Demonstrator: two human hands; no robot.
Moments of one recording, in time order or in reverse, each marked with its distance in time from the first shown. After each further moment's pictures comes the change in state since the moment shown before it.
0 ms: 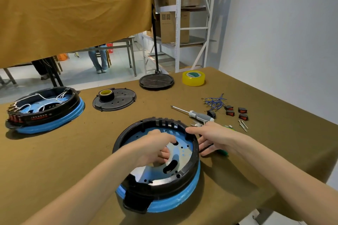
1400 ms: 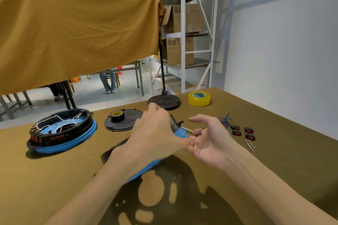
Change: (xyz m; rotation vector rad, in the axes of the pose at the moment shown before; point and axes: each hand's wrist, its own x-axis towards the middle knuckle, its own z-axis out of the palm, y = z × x) left_hand -0.090 0.063 -0.013 1.067 0.642 0.659; right_hand -0.071 -0.065 0.032 1.223 -0.295 -0.104
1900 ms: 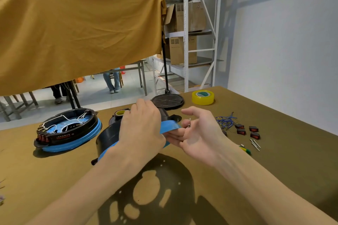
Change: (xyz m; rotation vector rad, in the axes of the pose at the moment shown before) left_hand -0.006 -0.012 -0.013 0.365 0.085 -0.101; right_hand 0.003 0.018 0.040 -0.122 0.018 -0.081
